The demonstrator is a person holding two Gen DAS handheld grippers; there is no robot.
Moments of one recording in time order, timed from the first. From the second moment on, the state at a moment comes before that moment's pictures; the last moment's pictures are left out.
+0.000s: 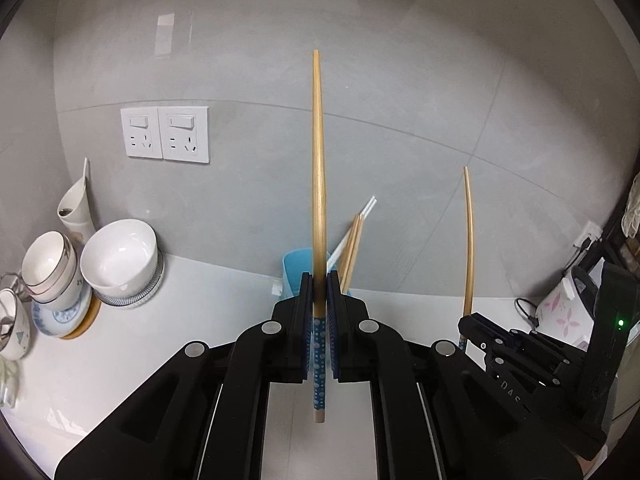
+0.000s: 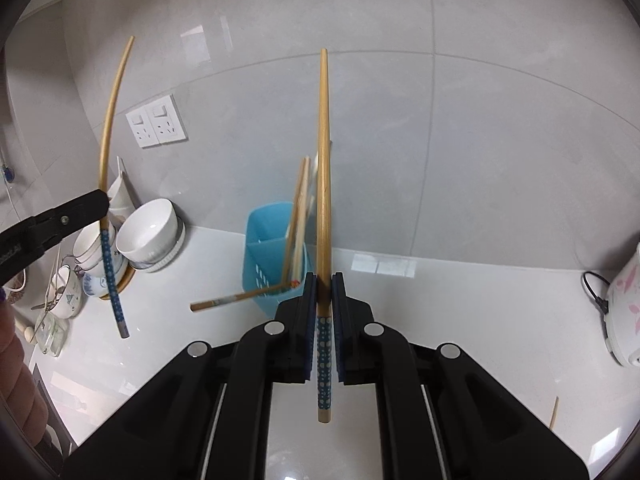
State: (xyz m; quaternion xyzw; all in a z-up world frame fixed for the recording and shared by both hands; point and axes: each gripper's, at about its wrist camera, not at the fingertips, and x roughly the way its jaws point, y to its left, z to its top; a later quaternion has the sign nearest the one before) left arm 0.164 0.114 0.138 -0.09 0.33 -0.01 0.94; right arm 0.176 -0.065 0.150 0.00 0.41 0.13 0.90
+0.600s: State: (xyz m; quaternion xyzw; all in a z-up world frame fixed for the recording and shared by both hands) left arm 0.233 0.141 0.089 -0.11 0.24 -0.12 0.96; right arm 0.222 -0.050 0.135 0.02 0.39 0.15 0.91
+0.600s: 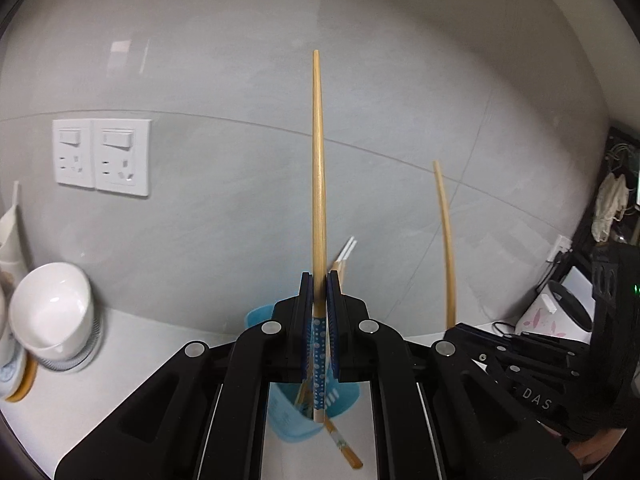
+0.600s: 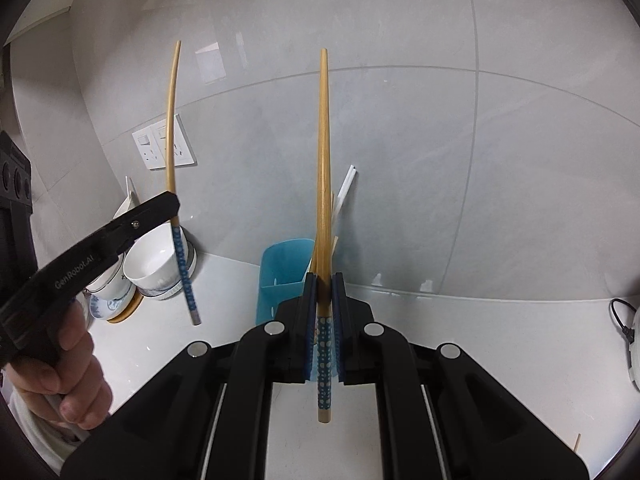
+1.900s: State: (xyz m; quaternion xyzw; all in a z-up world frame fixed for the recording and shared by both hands) left arm 0.289 0.144 0.001 -0.06 0.34 -0.07 0.94; right arm 0.263 -0.039 0.087 0.03 0.41 0.17 0.90
